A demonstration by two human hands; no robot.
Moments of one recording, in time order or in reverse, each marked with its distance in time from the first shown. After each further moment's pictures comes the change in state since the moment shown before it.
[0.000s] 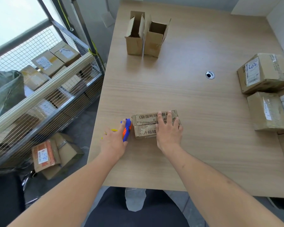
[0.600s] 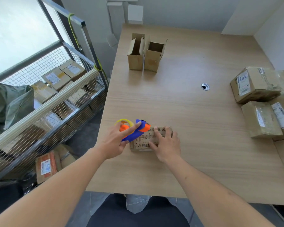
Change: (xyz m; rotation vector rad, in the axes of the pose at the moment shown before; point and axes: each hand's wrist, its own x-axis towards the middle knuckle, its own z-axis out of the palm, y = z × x) left_hand -0.007 -0.022 -0.058 -0.188 0.176 0.680; right_hand -0.027 0.010 0.001 0.071 -0.032 -0.081
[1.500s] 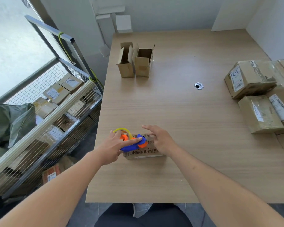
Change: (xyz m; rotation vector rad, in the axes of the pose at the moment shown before) left_hand 0.027 0.022 -0.012 0.317 -0.278 0.103; right_hand 0.037 0.027 -0.025 0.877 -0.041 -0.325
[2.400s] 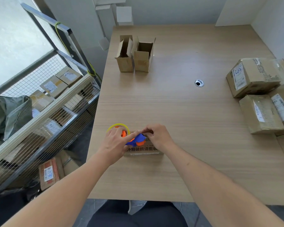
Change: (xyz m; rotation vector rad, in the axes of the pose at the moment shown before) left_hand 0.020 0.024 0.032 0.032 0.325 -0.123; right_hand 0.012 0.004 -0.001 -0.046 0.041 0.049
